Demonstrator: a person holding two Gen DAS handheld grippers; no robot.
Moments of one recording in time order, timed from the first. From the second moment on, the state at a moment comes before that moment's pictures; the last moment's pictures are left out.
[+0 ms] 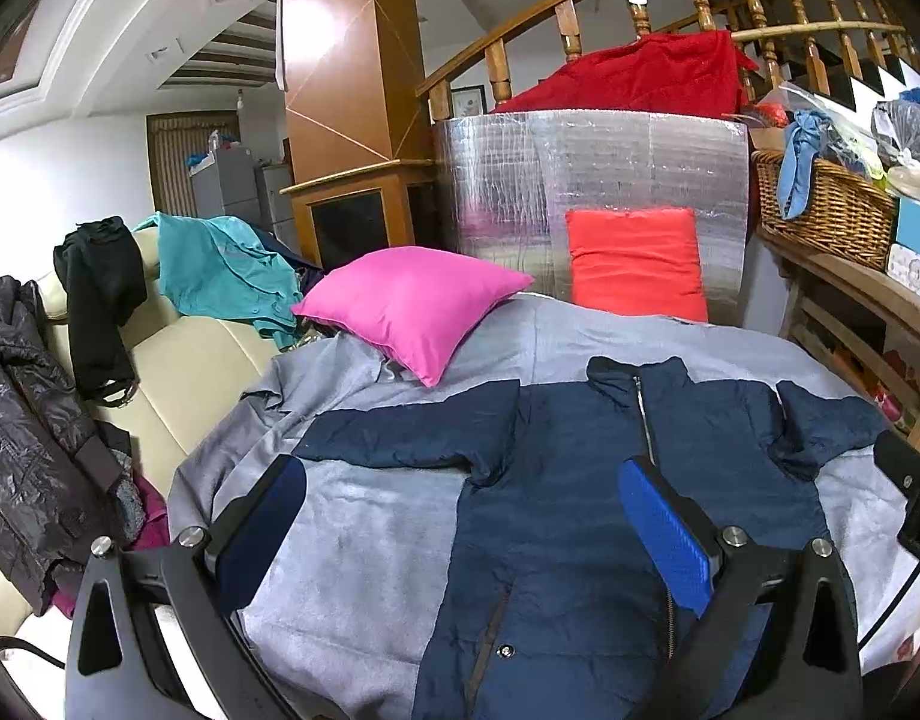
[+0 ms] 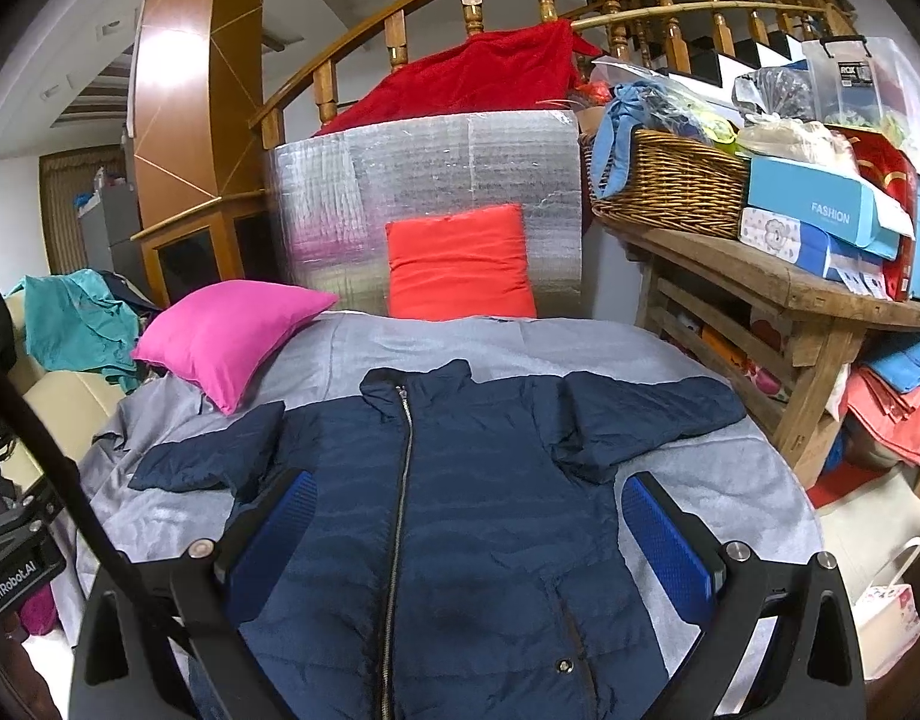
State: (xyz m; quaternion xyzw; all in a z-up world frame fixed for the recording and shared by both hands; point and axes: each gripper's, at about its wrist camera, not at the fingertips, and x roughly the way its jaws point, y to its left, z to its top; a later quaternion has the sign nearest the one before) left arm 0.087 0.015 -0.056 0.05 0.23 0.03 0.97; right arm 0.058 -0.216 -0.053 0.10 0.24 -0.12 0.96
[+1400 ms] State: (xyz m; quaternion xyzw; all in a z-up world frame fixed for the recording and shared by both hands) left arm 0.332 -0.046 -0.232 0.06 0.38 0.03 0.92; right arm 0.270 -0.562 -0.213 0.47 0.23 -0.08 0.85
